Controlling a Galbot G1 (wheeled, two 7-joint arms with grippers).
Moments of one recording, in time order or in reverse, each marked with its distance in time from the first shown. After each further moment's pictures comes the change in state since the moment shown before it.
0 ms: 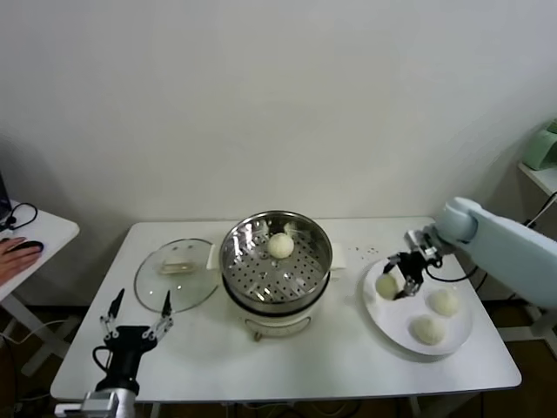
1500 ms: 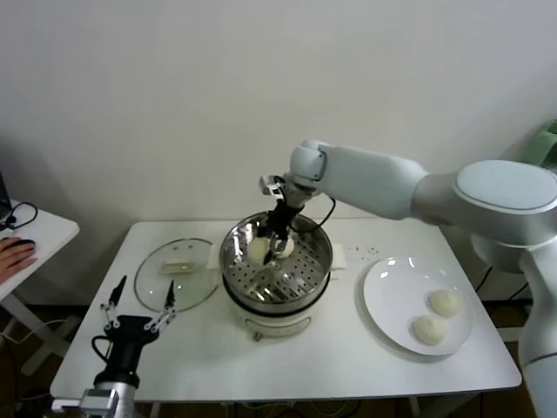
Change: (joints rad) left arm -0.002 0.033 0.008 -0.047 0.035 -0.005 0.002; right arm 0.204 0.677 -0.342 -0.230 0.467 -0.170 0.087
